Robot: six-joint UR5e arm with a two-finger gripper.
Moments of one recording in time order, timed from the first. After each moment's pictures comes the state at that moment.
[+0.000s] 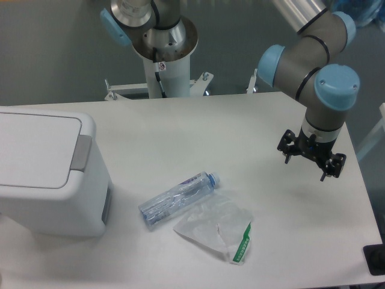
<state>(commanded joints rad) 2.76 -2.02 -1.50 -1.05 1.55 1.36</state>
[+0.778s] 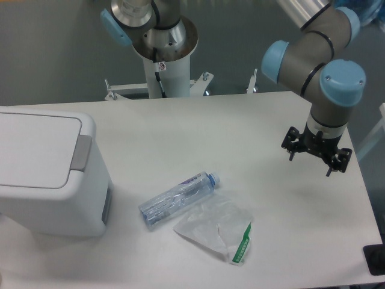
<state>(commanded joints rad) 2.75 -2.03 -1.40 -1.19 1.56 1.20</state>
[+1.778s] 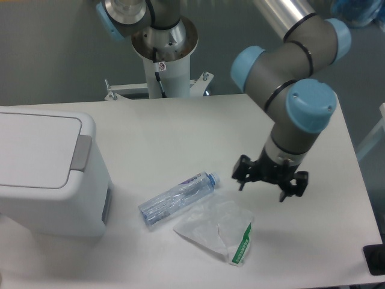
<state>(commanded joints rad) 2.53 -2.01 -1.31 -1.29 1.34 0.79</state>
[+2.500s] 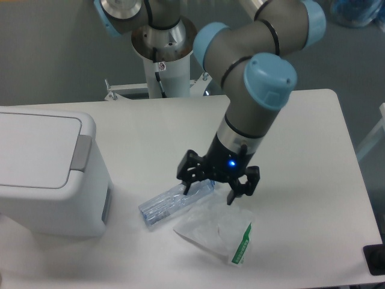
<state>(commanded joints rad) 2.48 -1.92 -1.31 -1.34 1.11 0.55</state>
